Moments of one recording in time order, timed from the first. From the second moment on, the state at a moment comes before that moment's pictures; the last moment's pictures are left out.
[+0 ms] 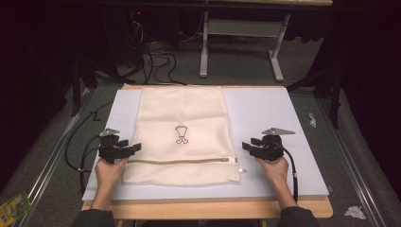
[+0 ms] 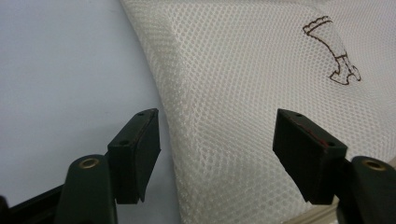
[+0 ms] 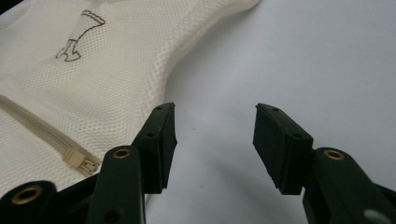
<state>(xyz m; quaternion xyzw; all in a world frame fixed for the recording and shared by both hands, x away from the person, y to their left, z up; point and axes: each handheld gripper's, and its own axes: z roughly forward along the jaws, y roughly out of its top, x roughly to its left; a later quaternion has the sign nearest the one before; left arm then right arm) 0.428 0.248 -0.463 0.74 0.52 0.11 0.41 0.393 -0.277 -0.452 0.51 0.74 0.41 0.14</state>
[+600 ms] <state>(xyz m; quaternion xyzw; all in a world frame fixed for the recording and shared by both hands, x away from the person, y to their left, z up) 0.440 0.241 -0.467 0.74 0.54 0.08 0.38 0.416 -0.227 -0.455 0.49 0.77 0.39 0.09</state>
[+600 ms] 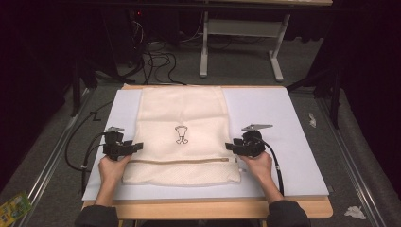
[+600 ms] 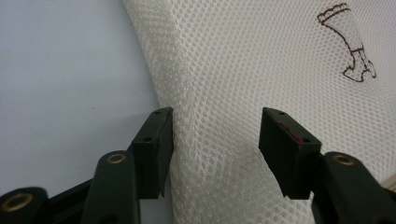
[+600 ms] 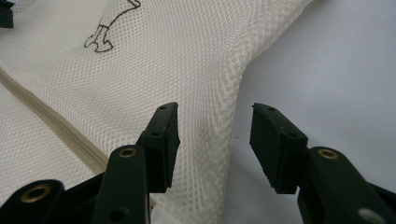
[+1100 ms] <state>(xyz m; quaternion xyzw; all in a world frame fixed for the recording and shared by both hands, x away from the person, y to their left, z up) 0.444 0.238 -0.472 0.76 0.53 0.07 0.37 0.433 -0.205 -0.466 0.49 0.79 0.36 0.07</state>
